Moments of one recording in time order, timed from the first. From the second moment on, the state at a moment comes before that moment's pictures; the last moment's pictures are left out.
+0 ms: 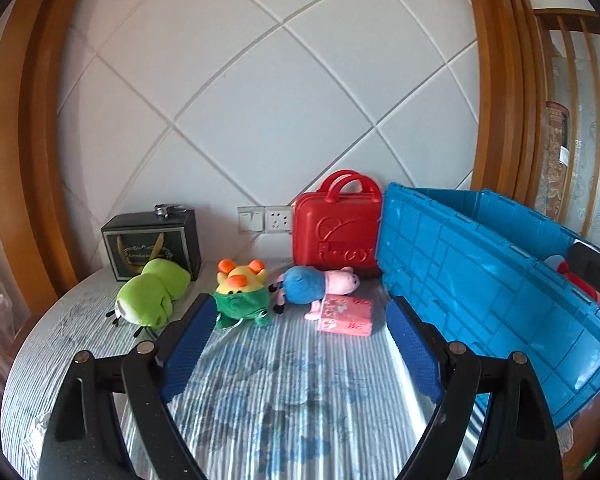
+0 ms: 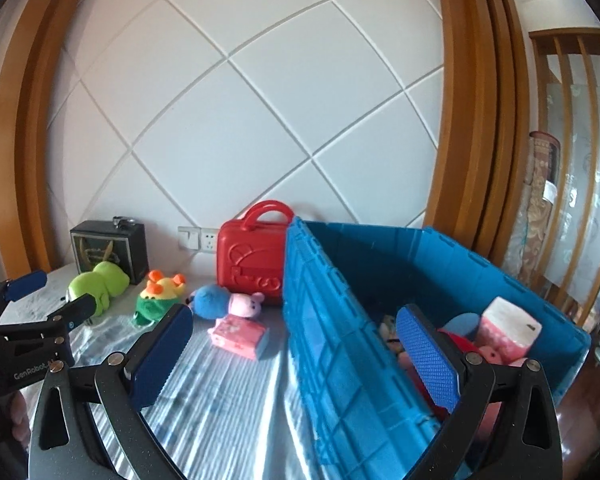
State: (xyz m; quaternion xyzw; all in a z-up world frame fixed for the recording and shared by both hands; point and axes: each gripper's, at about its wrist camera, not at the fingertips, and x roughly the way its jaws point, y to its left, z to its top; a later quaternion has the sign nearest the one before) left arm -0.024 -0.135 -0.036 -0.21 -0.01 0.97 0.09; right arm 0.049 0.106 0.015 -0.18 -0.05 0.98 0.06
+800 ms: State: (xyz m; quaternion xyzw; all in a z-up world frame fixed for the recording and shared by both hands) left arm -0.162 -0.199 -0.150 -0.35 0.00 0.94 0.00; right arm -0.150 0.059 -0.135 -0.36 -0.04 0.93 -0.03
